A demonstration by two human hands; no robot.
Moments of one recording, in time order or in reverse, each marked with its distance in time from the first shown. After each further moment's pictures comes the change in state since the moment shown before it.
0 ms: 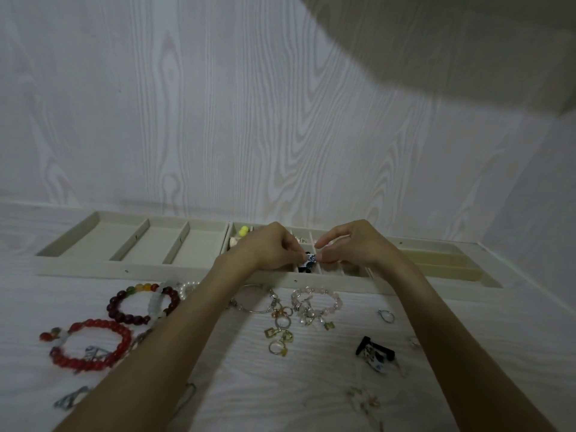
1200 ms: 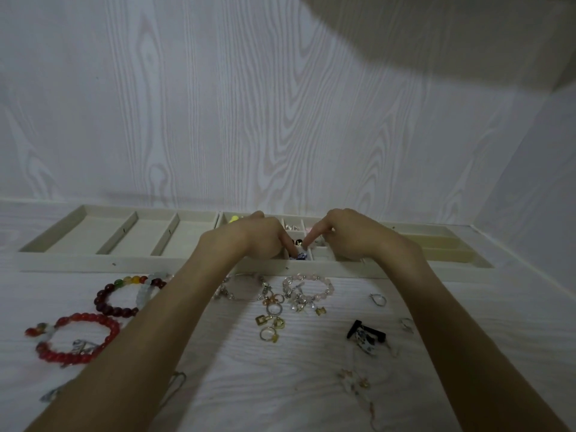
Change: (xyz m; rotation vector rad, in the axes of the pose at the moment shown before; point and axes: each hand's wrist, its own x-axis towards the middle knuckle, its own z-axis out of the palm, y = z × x) left_hand 0.003 0.009 -0.010 0.448 -0.243 0.063; right_hand 0.000 -0.007 -0.003 -0.668 -0.126 -0.224
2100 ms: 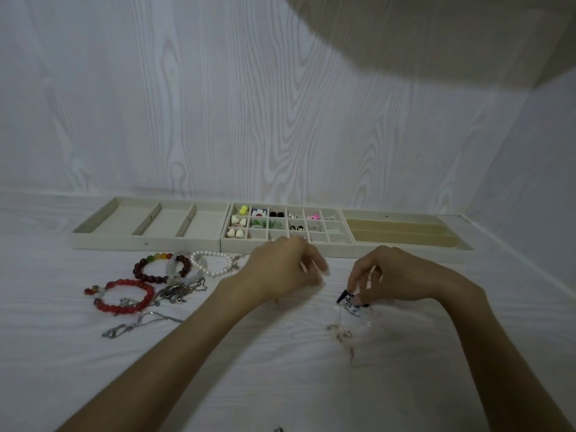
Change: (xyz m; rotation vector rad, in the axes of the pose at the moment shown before) left_hand -0.081 0.068 0.039 -0.257 0.281 0.055; right_hand -0.107 0.027 0.007 0.229 -0.200 0.009
